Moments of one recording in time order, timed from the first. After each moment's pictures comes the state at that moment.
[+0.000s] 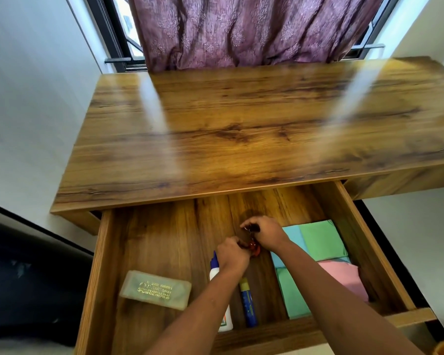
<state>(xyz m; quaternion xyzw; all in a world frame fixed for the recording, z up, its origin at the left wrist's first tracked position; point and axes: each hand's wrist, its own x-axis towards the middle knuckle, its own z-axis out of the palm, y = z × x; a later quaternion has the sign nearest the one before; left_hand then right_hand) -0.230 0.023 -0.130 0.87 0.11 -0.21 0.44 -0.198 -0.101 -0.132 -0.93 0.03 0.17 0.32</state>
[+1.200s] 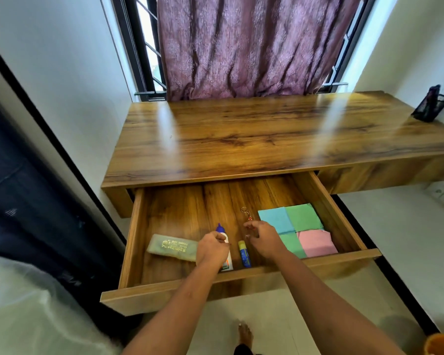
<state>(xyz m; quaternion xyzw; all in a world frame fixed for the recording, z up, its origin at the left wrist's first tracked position) -0.328 0.100 -0.084 0.87 0.12 -0.15 0.44 -0.333 -0.056 -0.083 -0.94 0.08 0.07 0.34</state>
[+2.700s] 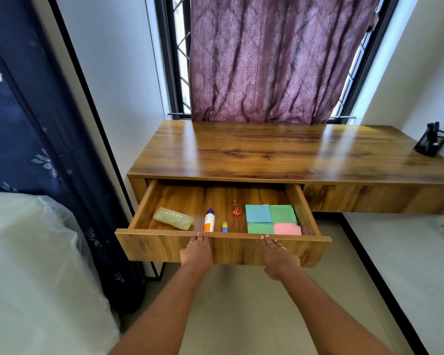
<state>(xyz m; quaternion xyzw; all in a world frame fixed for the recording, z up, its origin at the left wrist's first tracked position) -0.445 0.068 -0.045 0.99 0.02 -0.14 0.05 -0.456 -0.136 -0.043 -0.98 -0.01 0.20 0.00</state>
